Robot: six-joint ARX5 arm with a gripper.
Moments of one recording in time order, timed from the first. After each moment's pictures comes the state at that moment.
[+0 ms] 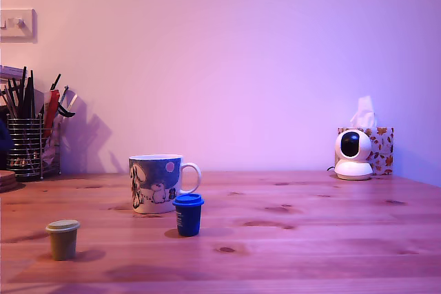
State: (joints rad) arm -0.30 0.87 0.51 -0.61 0.51 -0.21
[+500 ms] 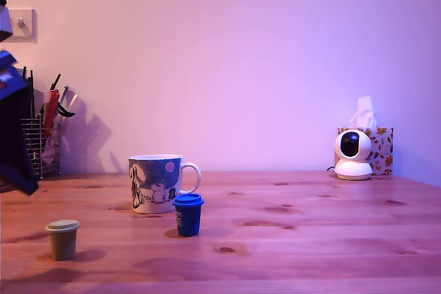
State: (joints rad) arm -0.45 0.98 0.51 -0.48 0.15 -0.17
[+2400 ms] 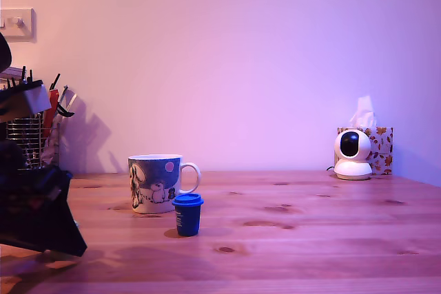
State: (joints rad) arm -0.45 1.38 0.33 0.24 0.14 -0.04
